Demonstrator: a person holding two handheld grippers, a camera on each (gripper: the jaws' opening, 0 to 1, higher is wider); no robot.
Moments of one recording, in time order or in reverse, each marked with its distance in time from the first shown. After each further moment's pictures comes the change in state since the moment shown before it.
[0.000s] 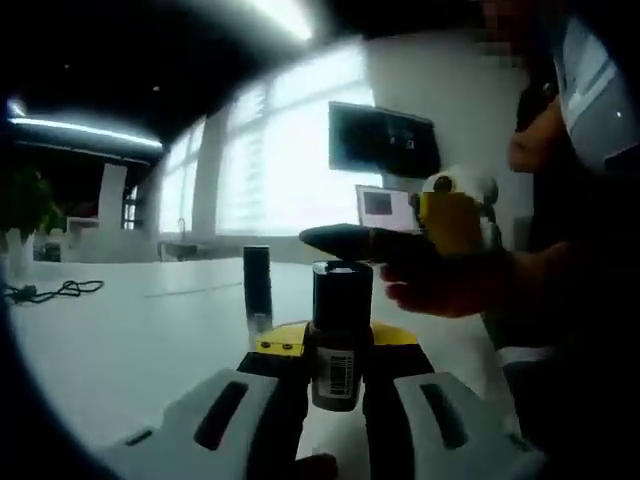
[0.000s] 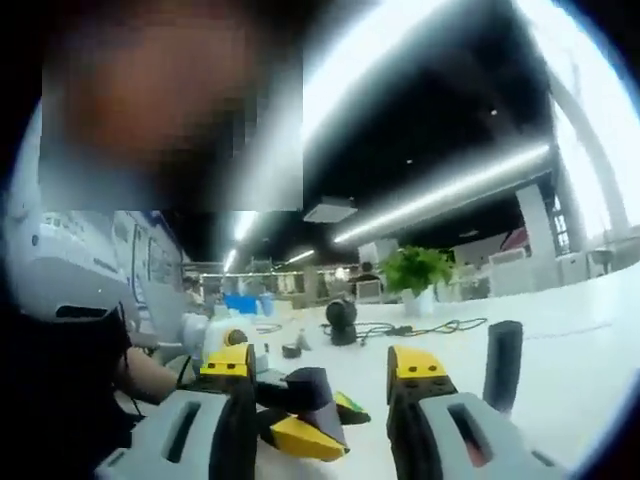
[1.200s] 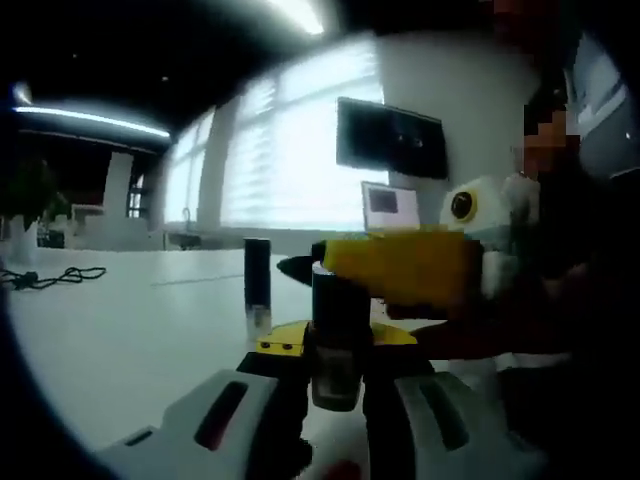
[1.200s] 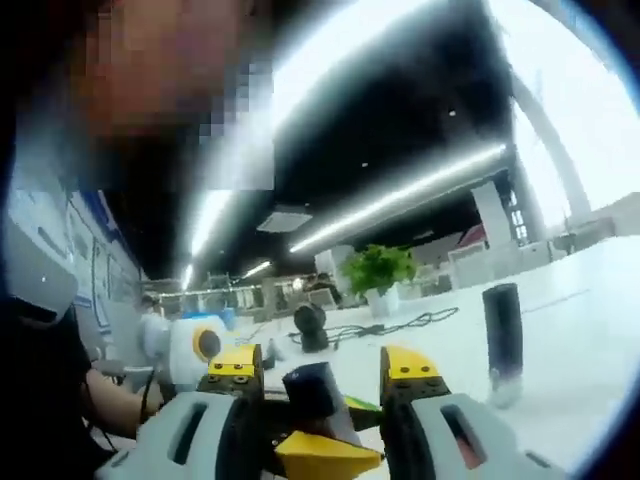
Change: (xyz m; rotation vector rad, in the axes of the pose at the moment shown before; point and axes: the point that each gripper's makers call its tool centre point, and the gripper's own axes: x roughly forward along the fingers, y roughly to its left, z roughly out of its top) left arm -0.002 -0.006 -0.003 0.002 0.022 0.039; right arm 0.020 -0.010 -0.007 0.119 -0.149 -0.288
